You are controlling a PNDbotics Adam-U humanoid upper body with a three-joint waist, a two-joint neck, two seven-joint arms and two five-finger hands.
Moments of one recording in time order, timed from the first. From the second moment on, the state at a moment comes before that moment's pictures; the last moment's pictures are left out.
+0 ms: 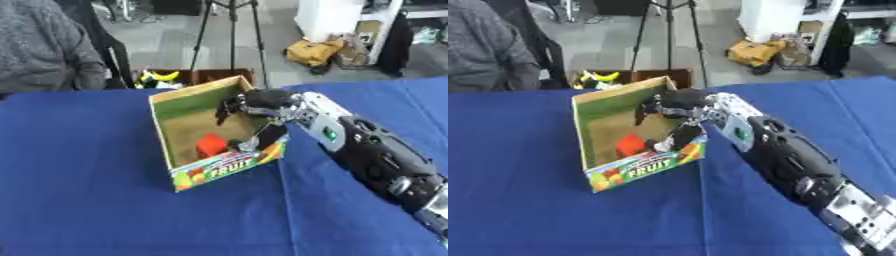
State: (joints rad) left arm -0.27 0.10 -0.17 -1.70 0.18 -0.15 -0.07; right arm -0.65 -0.84 0.24 -1.34 0.48 -0.53 0.32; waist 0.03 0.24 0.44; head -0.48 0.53
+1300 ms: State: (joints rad) left arm -0.22 0.12 -0.06 -1.68 0.14 -0.18 0.05; right arm -0.14 -0.61 0.01 -1.98 -0.31 -0.20 0.35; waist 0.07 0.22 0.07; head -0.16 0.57
